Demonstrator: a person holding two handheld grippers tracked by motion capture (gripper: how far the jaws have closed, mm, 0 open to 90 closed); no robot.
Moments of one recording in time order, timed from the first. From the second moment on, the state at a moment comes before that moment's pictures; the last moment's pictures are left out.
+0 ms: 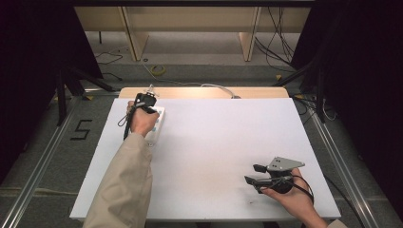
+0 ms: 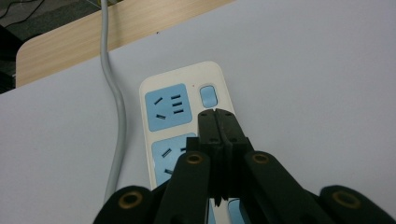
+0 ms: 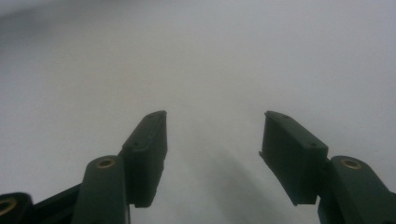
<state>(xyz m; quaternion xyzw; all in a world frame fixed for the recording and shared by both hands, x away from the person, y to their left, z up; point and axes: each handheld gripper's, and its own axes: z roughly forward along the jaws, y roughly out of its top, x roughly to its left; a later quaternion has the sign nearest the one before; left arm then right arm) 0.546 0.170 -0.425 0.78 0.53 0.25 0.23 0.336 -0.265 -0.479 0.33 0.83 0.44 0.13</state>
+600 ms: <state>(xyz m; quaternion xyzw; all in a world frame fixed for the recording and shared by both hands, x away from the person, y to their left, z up) 0.561 0.165 -0.437 0.78 0.53 0.25 0.22 0.337 -0.265 -0.479 0.33 0.83 0.44 0.13</state>
